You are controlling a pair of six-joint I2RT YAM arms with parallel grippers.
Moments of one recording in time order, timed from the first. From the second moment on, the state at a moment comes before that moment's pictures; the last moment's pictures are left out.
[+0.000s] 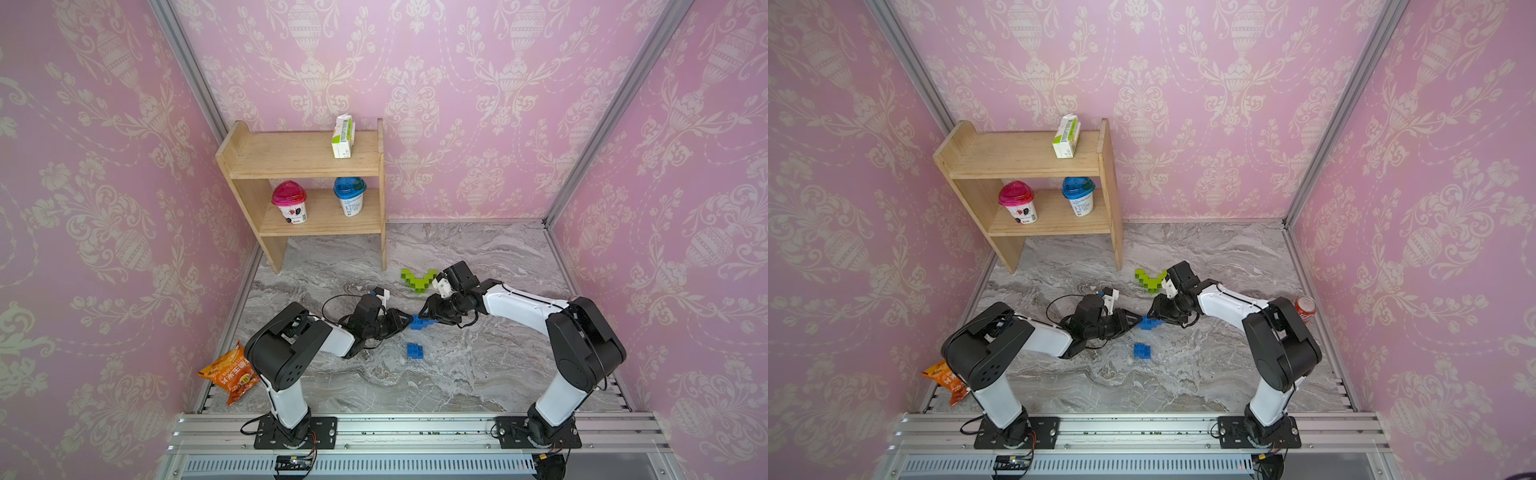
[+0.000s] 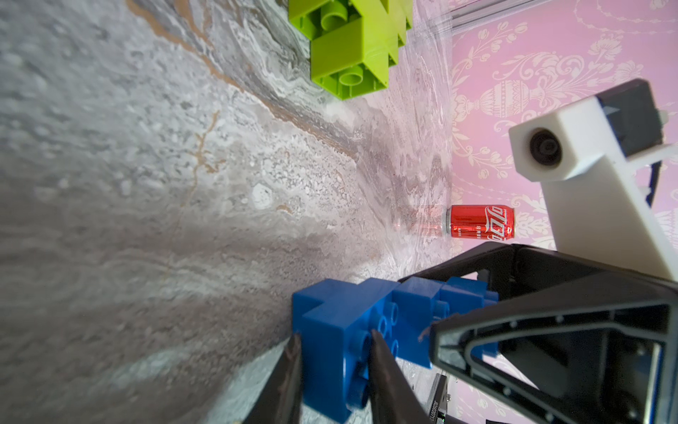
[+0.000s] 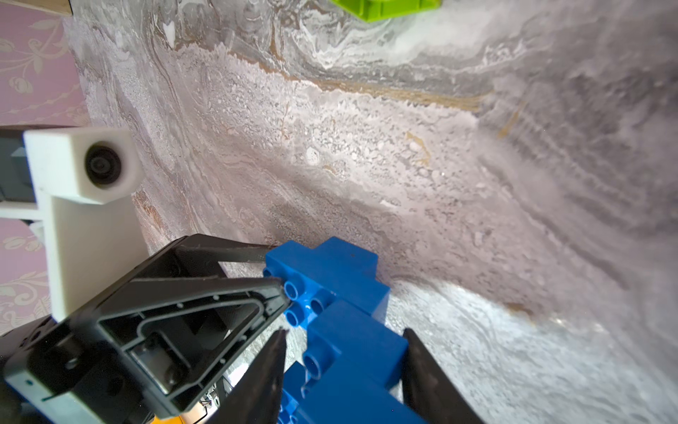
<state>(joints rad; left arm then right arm) -0.61 1.77 0.56 0.67 0.40 -1.07 0.50 1.72 1.03 -0.40 -0.46 0.65</state>
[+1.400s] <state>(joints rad) -0.61 1.80 0.55 0.72 0.40 -1.09 0.49 1.64 1.03 -0.49 -0.38 0.61</state>
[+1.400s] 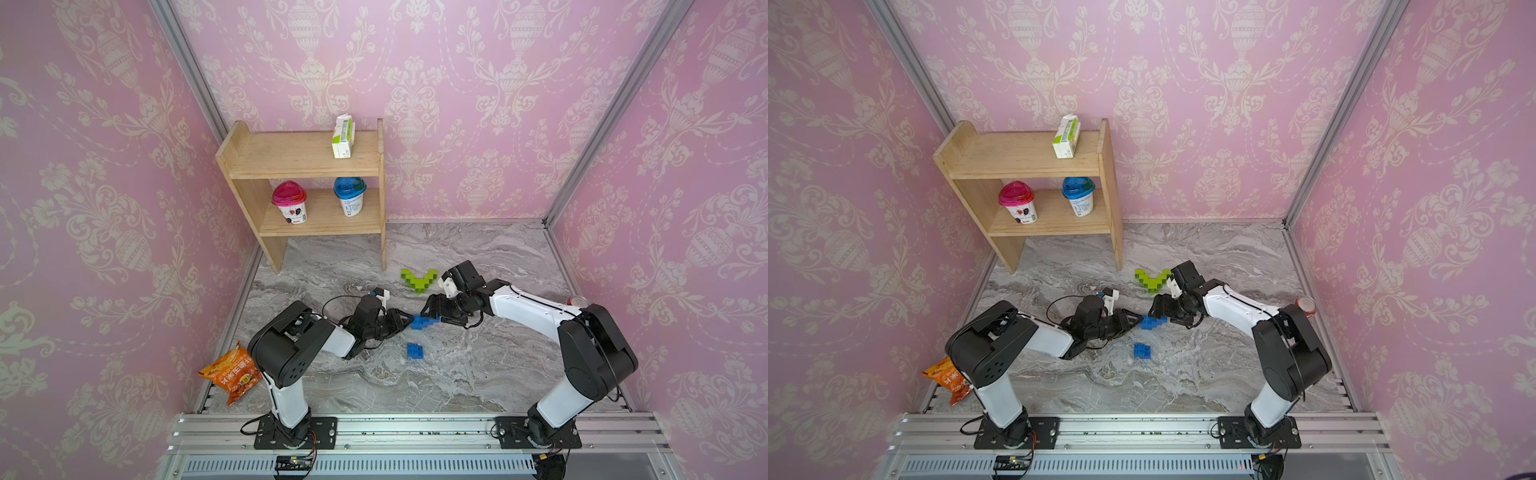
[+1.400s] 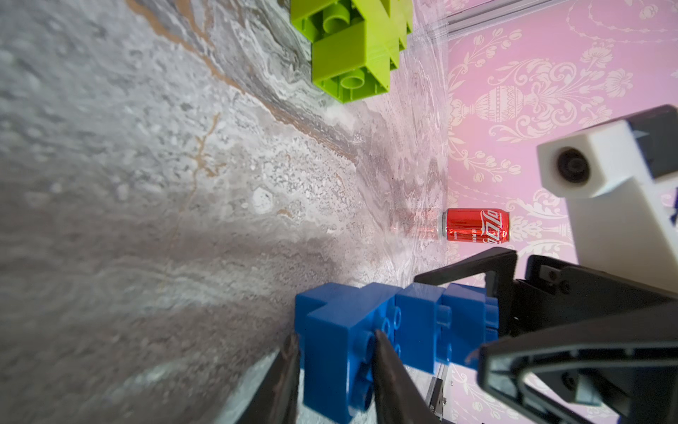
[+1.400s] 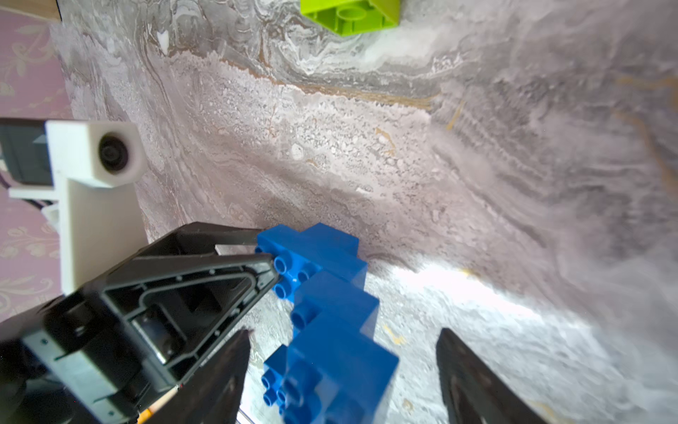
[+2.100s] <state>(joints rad) -0.61 1.80 0.55 0.72 0.40 -1.09 0.66 1.69 1.31 -0.90 0.08 0.55</state>
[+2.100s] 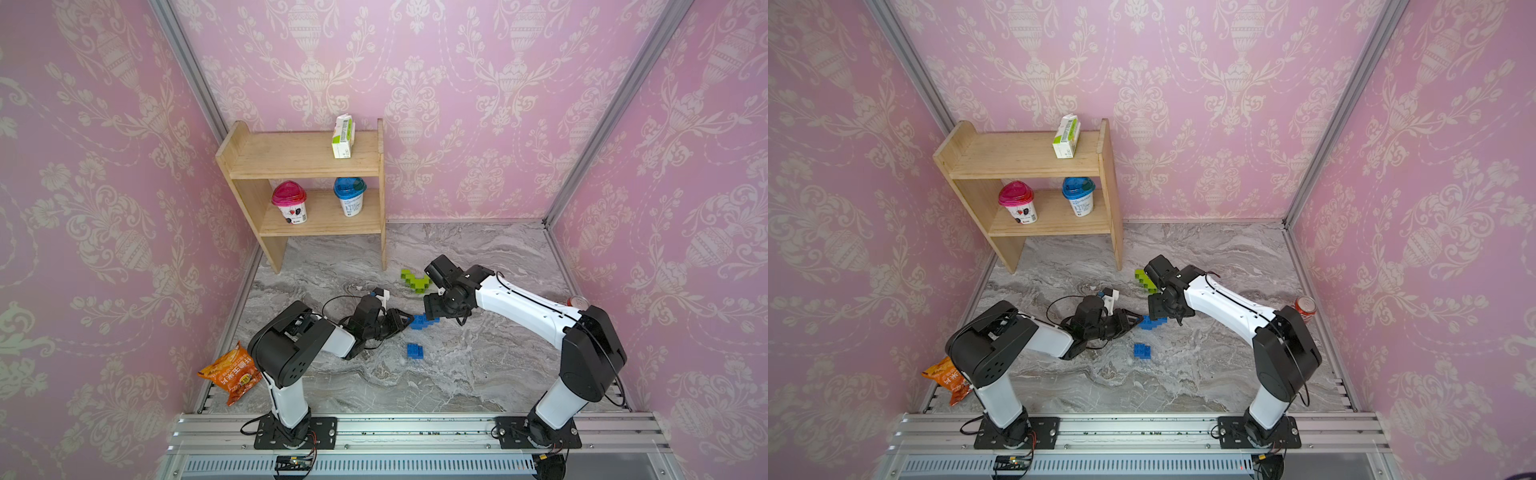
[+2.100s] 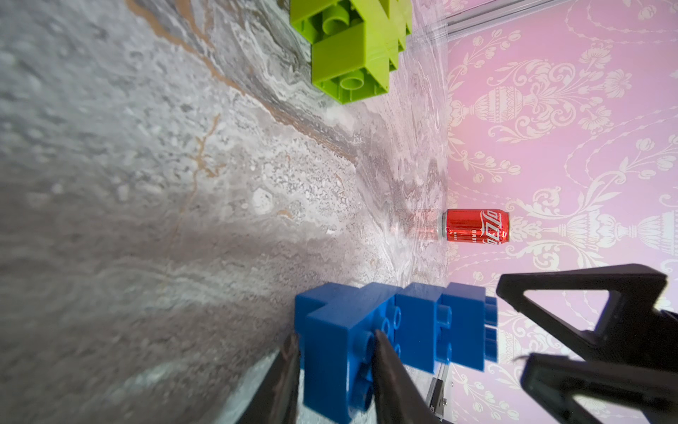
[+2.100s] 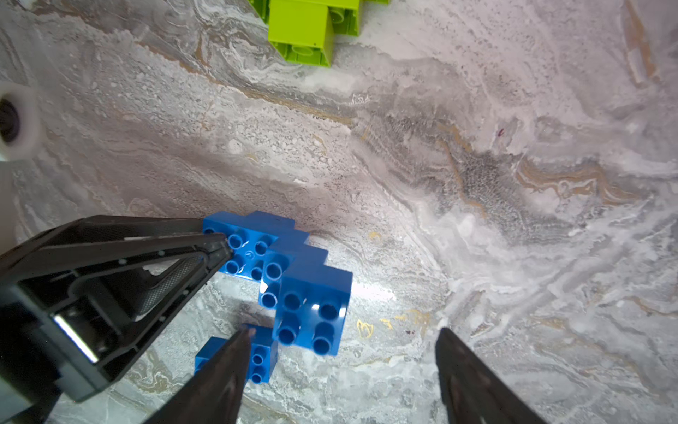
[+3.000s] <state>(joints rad) -0.61 1.80 0.55 0.72 0.40 -1.09 0.66 1.75 1.31 -0.89 0.08 0.55</state>
